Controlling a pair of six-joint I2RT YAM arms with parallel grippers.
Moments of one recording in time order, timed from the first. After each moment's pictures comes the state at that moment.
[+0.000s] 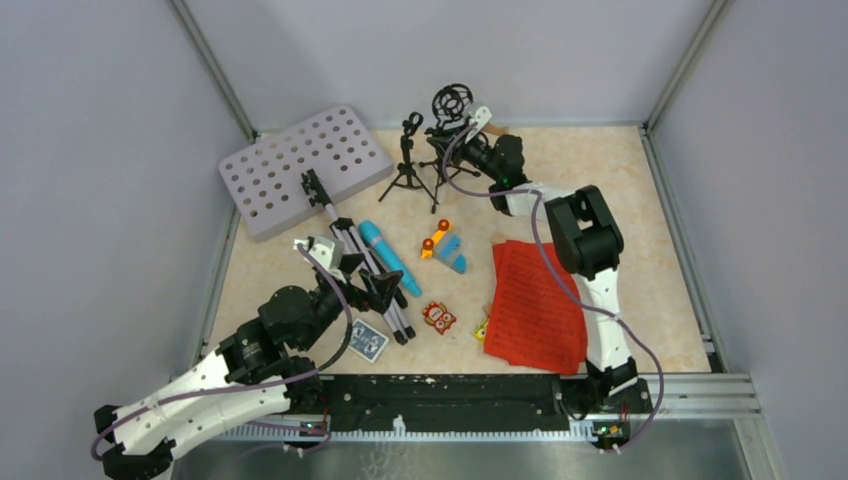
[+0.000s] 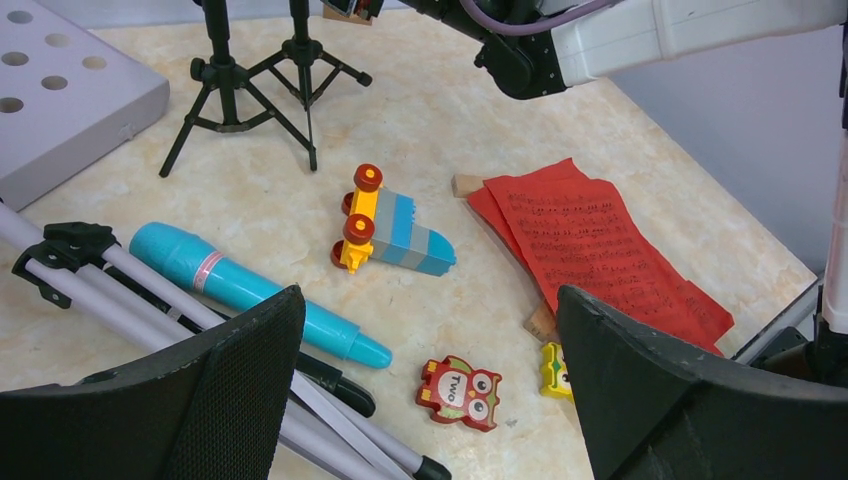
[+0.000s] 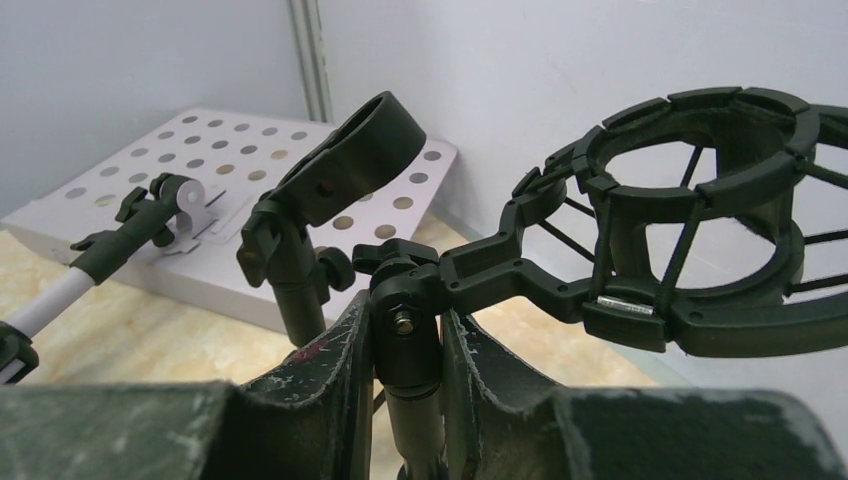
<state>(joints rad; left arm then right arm) -1.02 0.43 0.58 -0.22 -0.42 -0.31 0.42 2.28 1.55 0.98 -0.50 0.11</state>
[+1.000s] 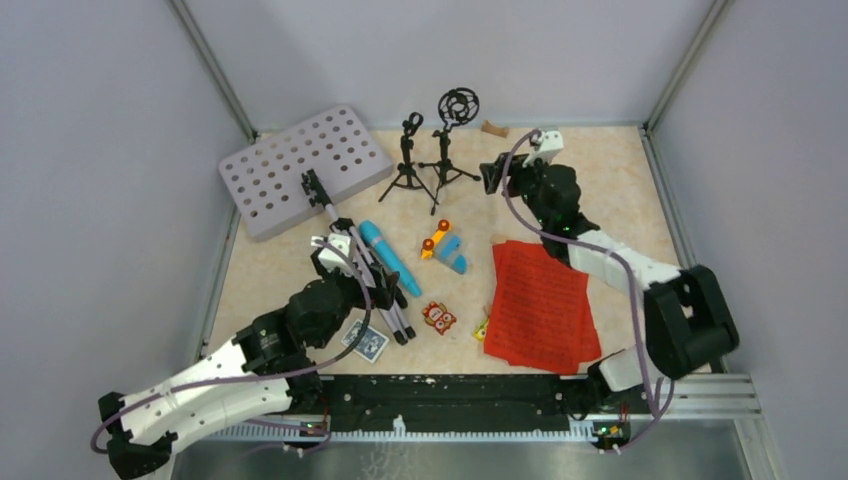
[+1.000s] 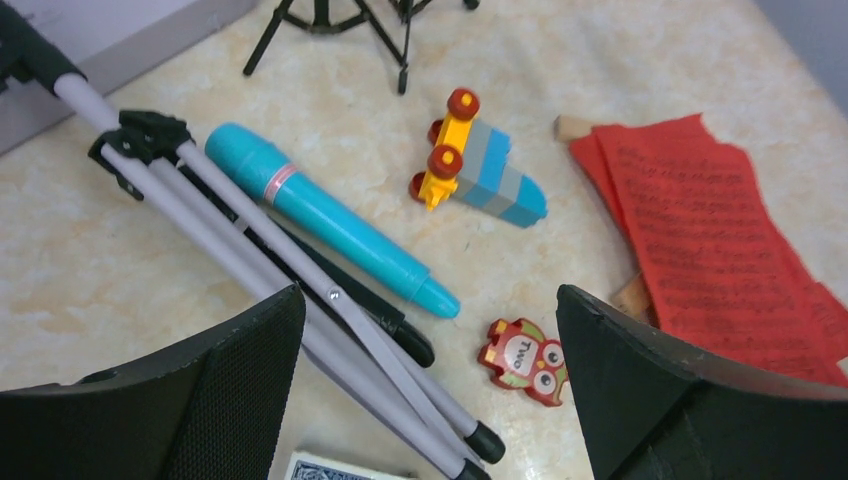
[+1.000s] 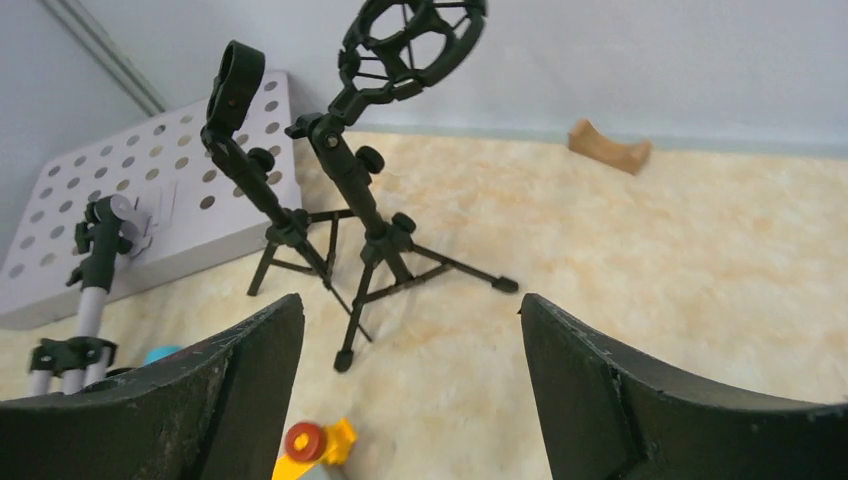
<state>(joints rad) -1.02 0.52 0.57 -0.32 -0.58 -0.40 0.43 1.54 0.87 0.67 0.01 0.22</state>
